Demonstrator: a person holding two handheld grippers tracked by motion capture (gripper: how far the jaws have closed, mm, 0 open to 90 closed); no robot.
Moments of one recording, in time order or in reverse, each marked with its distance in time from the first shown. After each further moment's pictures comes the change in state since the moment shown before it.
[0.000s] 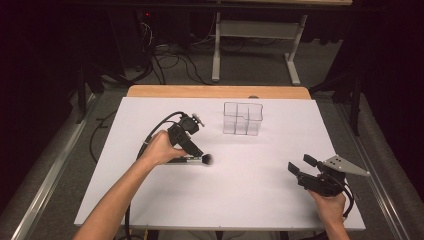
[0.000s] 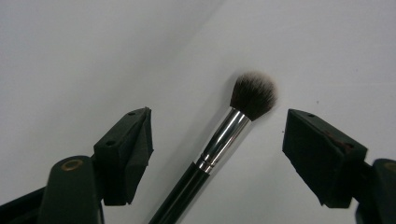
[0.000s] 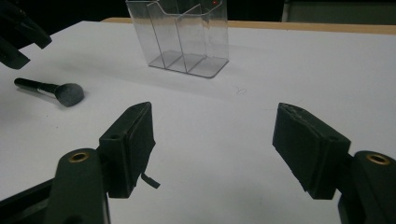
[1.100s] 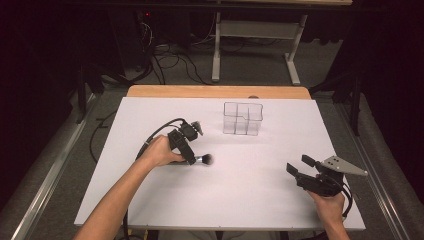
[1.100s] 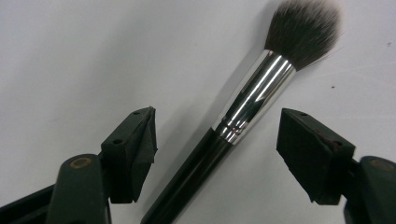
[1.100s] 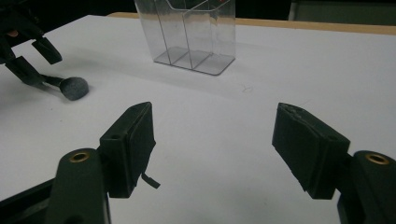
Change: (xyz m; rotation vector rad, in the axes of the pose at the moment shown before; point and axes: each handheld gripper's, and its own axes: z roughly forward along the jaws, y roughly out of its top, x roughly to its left) left arm 0.011 -0.009 0.031 0.198 0.014 0.002; right arm 0.002 0.000 0.002 0.010 0.021 -0.023
